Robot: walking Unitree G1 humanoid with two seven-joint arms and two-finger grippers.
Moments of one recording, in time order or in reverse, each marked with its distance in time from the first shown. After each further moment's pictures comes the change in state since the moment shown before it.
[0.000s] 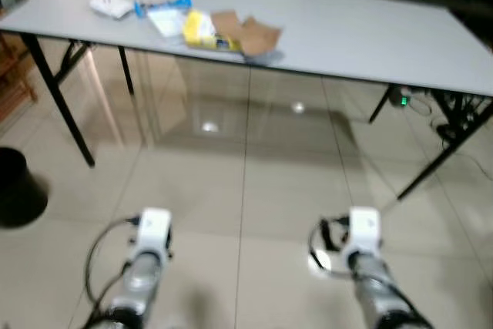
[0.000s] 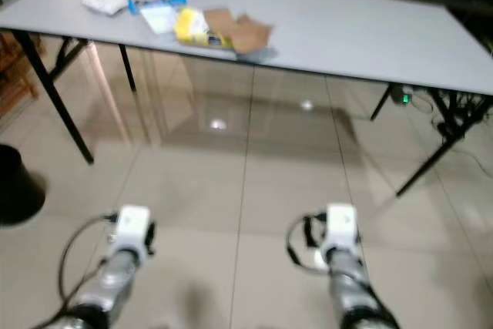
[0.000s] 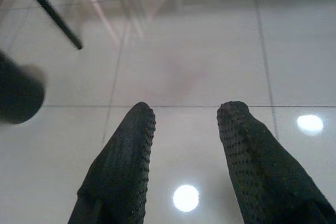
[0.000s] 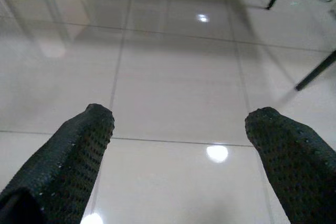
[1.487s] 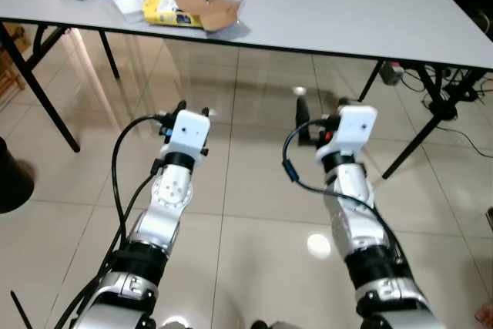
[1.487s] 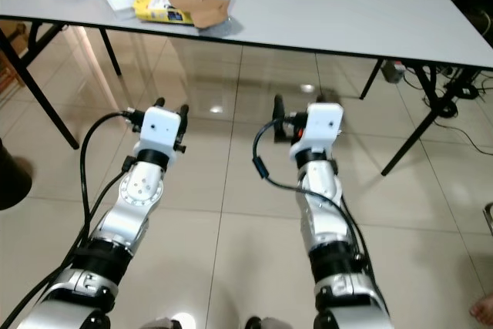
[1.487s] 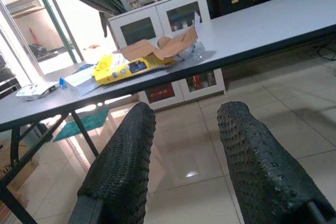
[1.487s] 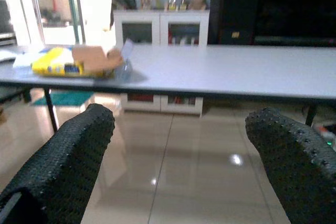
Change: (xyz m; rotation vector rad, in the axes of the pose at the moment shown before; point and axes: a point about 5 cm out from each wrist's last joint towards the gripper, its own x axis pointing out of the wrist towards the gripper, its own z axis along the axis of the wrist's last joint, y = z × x) left arm -0.016 -0.032 0.199 0.116 -0.768 -0.036; right arm 0.004 0.064 0.176 0.057 -0.667 0.146
